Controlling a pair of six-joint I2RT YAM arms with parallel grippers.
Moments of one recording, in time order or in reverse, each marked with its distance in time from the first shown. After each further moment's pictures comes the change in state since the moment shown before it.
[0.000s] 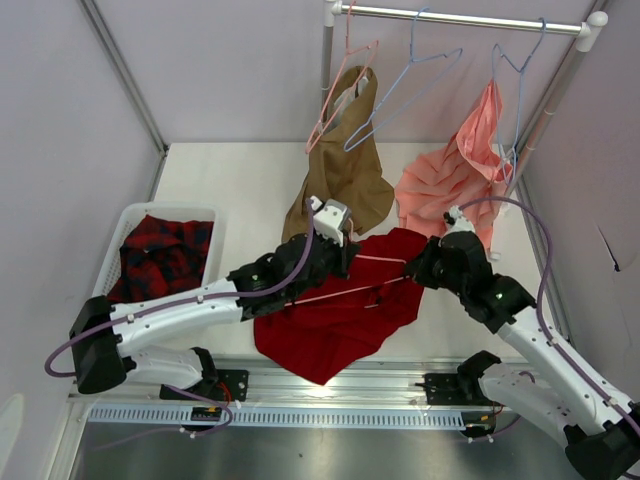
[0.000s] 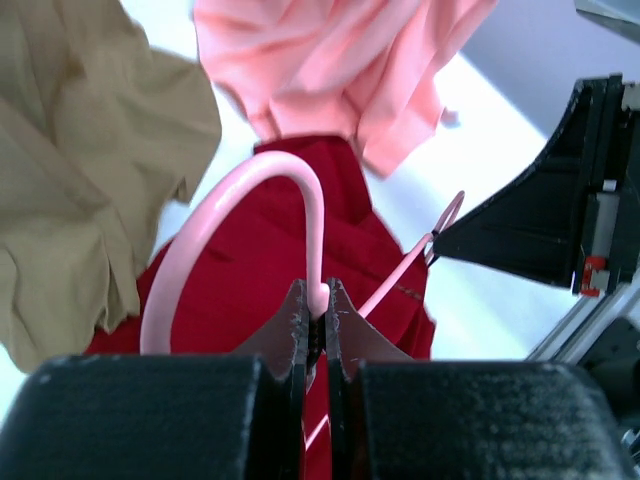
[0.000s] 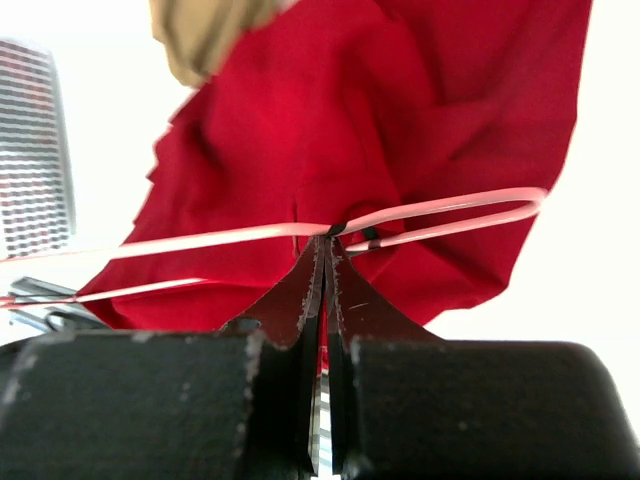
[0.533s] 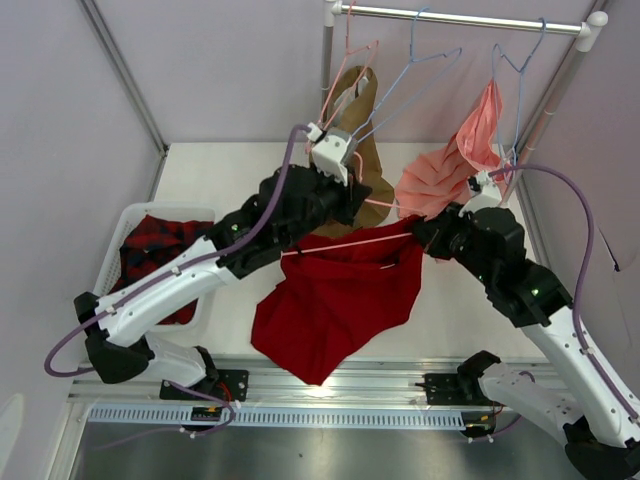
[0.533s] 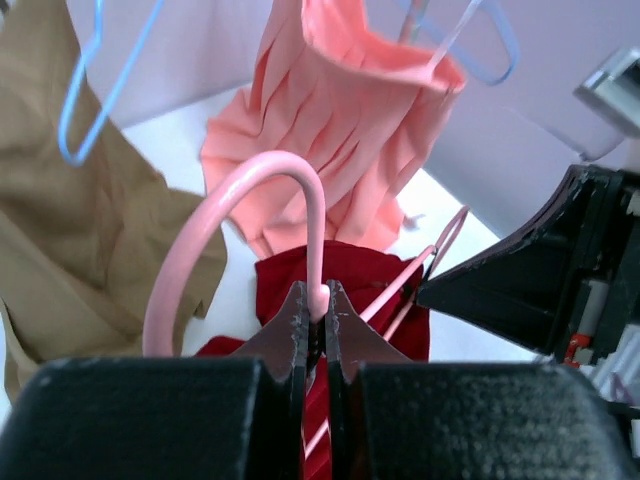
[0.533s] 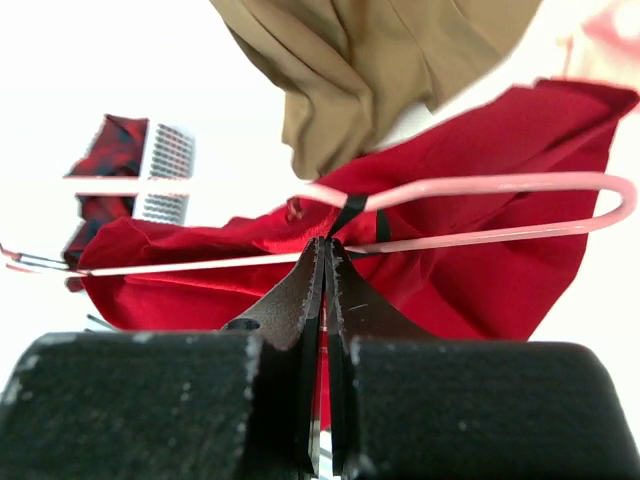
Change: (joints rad) left arm 0.079 0.121 0.589 -0.338 0.087 0.097; right arm 0.003 0.011 0.330 -0.051 0.025 -0.075
